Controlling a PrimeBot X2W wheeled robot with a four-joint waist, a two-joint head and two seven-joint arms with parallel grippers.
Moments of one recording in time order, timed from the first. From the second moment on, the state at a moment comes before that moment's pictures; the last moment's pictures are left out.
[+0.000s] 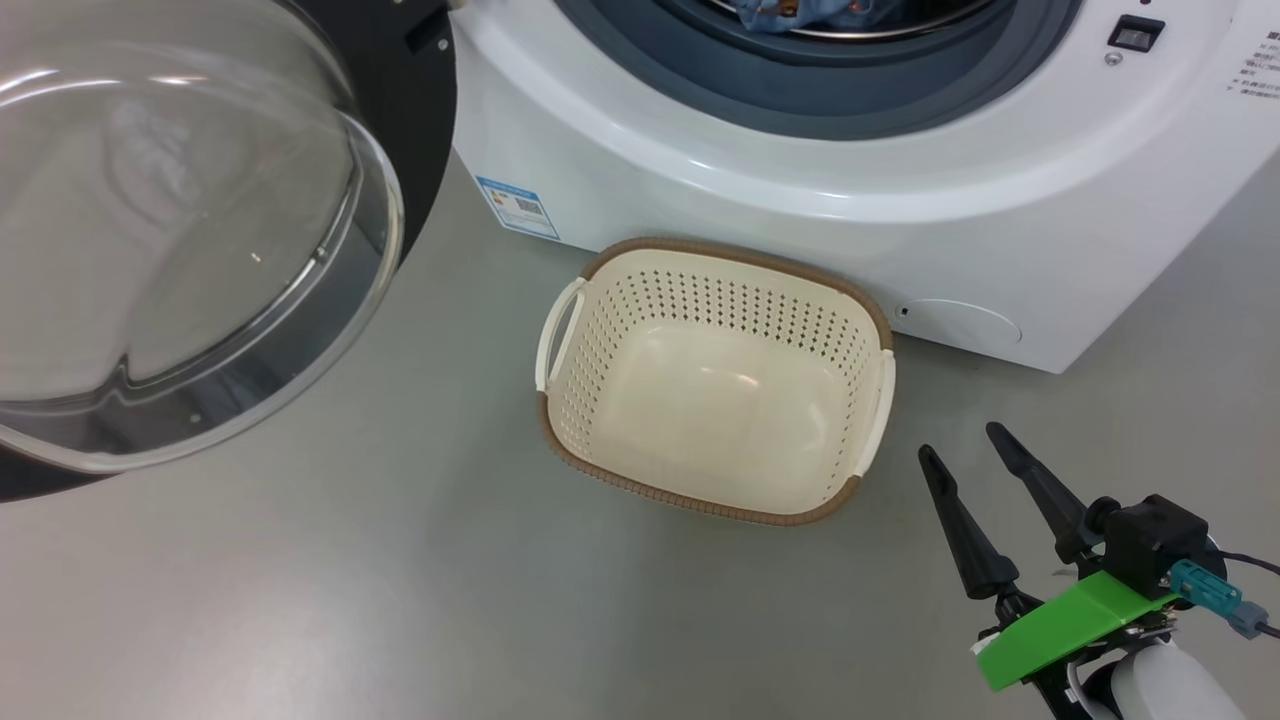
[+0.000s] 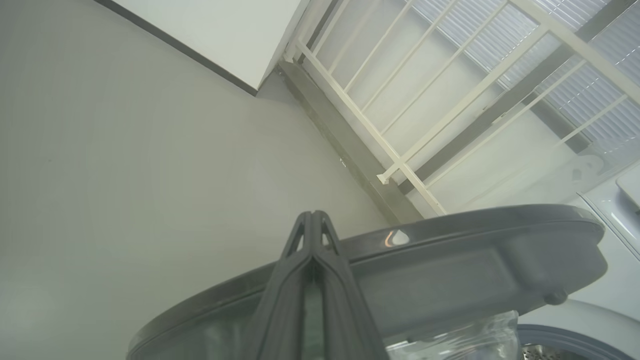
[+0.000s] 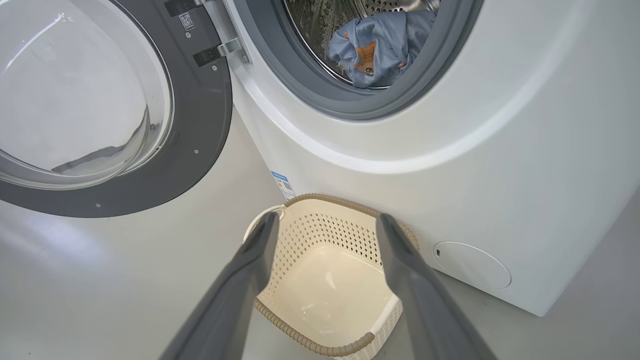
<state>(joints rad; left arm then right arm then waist) -0.70 0.78 0.15 0.71 -1.40 -0.13 0.26 -0.17 -0.27 0.21 0.20 0.38 0.13 -0.26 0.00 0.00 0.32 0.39</state>
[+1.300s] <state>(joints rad) -0.67 0.85 0.07 0.67 -1.54 -0.13 0.56 -0.19 -0.27 0.21 0.20 0.38 0.13 -0.26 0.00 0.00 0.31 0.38</state>
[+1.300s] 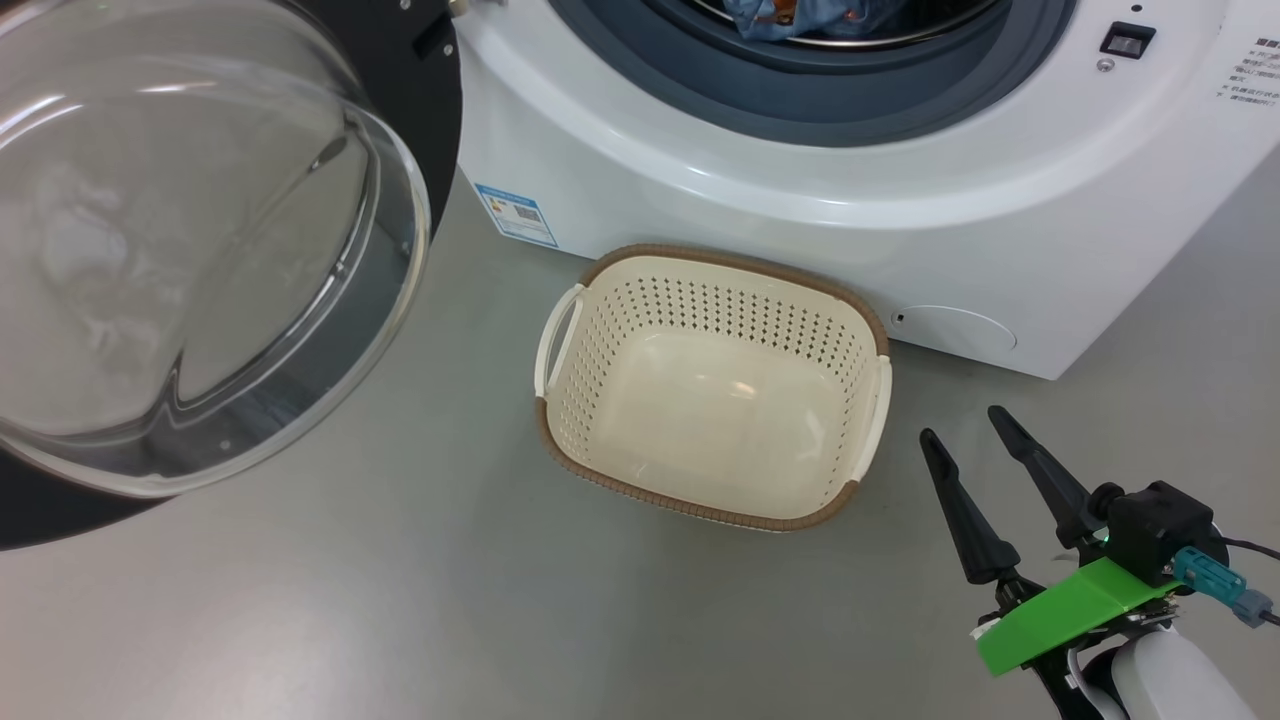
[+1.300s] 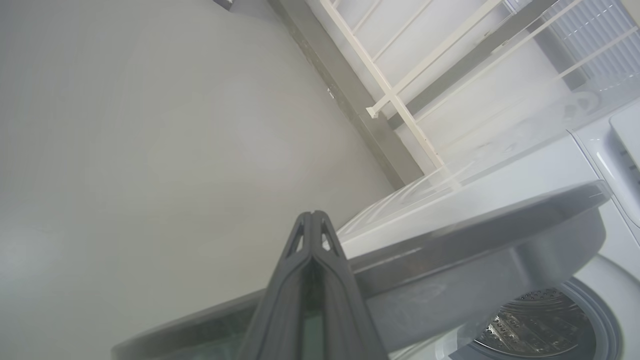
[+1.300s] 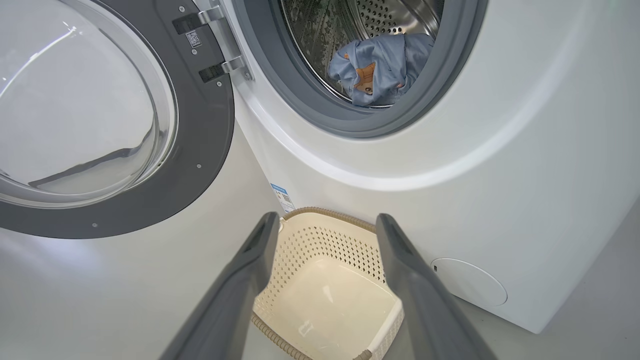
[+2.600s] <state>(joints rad) -0.50 0.83 0.01 0.35 -1.61 -0.12 0.85 -0.12 -0.21 0.17 0.21 0.38 0.13 -0.26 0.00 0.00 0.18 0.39</state>
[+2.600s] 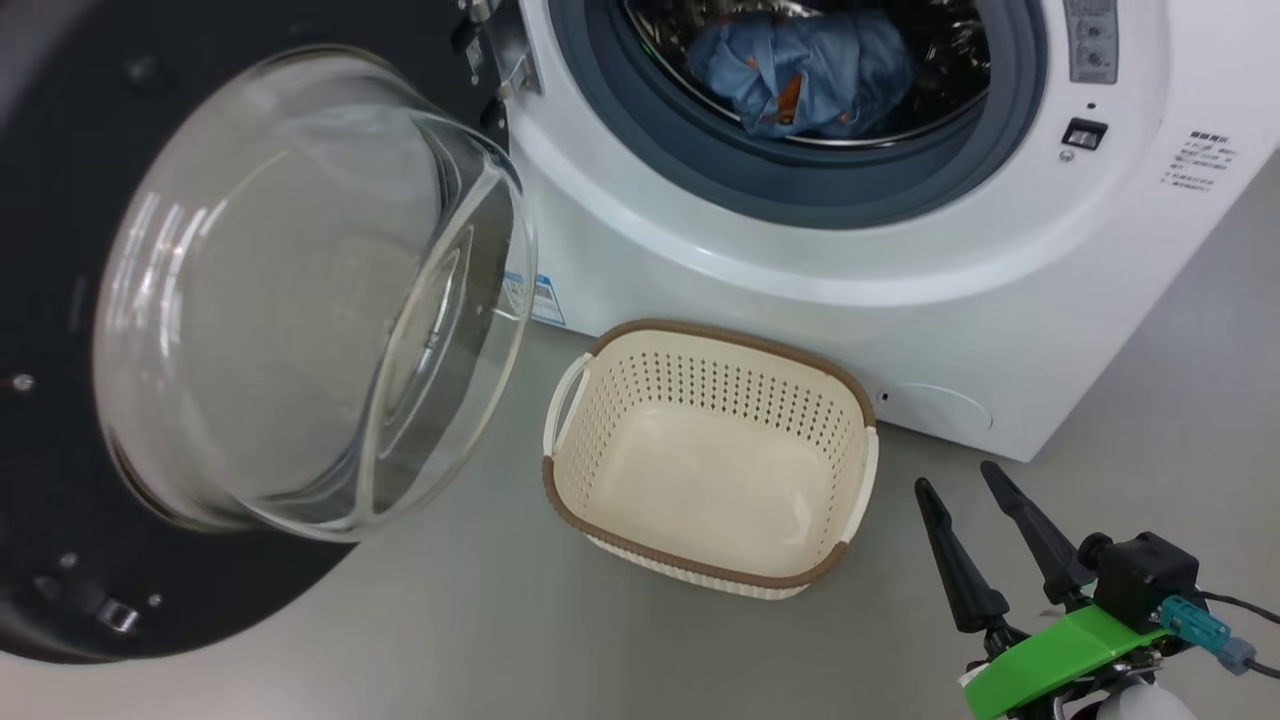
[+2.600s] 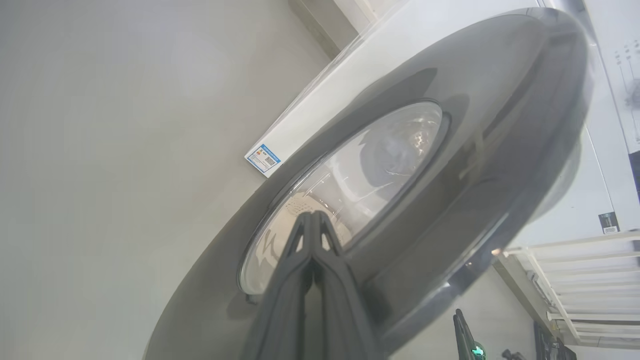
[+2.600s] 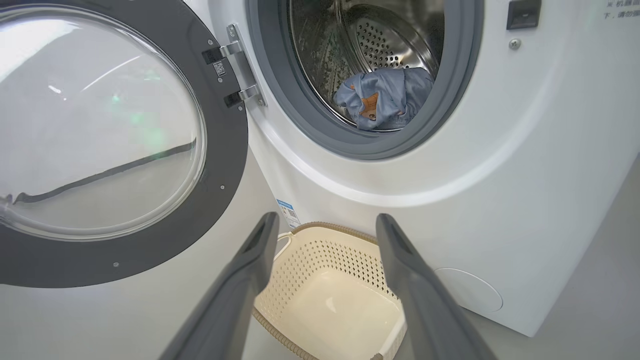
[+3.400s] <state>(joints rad) -0.41 0.77 -0.02 0.03 -1.65 -0.12 1.03 -0.02 -0.17 0.11 0.21 0.38 0.13 -0.26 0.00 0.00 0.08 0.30</state>
